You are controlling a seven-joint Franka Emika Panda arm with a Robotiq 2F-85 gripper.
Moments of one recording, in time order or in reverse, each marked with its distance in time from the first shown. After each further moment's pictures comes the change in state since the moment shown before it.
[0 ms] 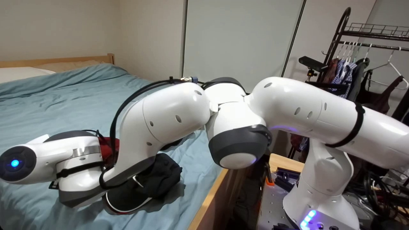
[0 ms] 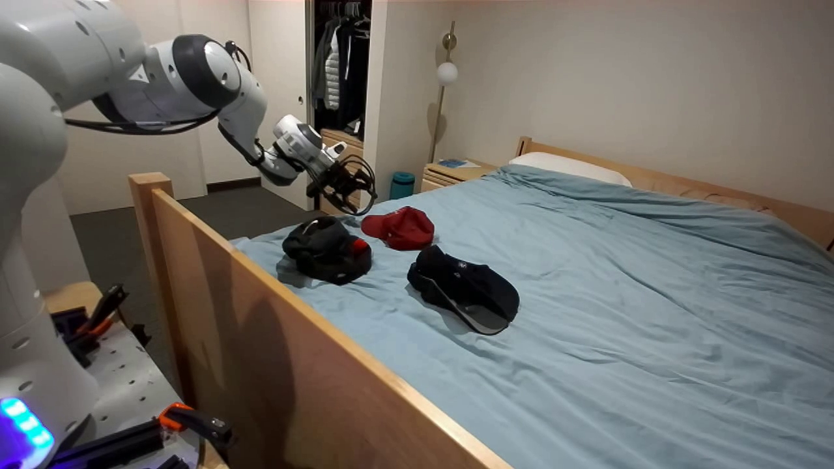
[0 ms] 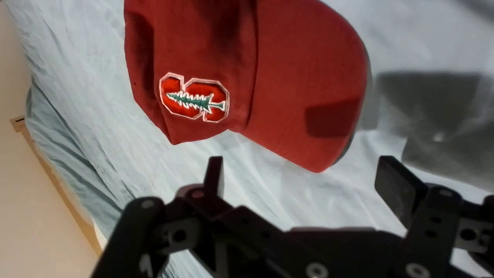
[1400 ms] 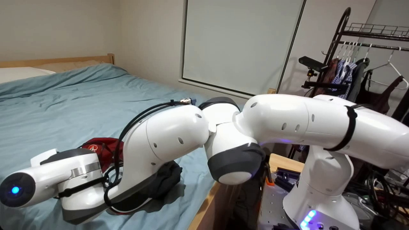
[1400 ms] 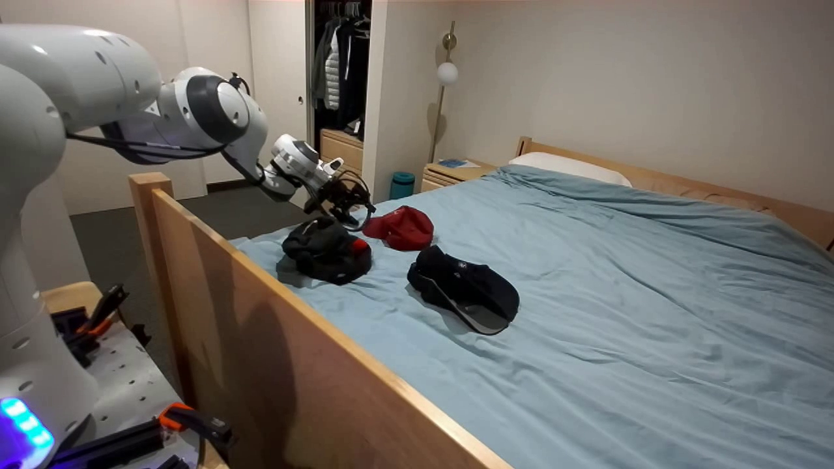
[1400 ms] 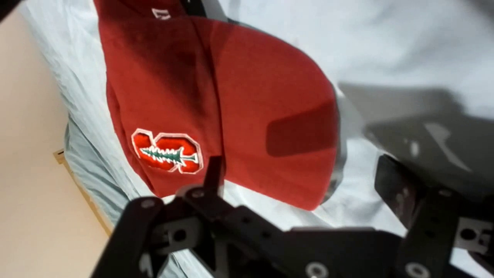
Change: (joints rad) arm -0.035 0.158 0.034 0.198 -0.066 -0.136 0.172
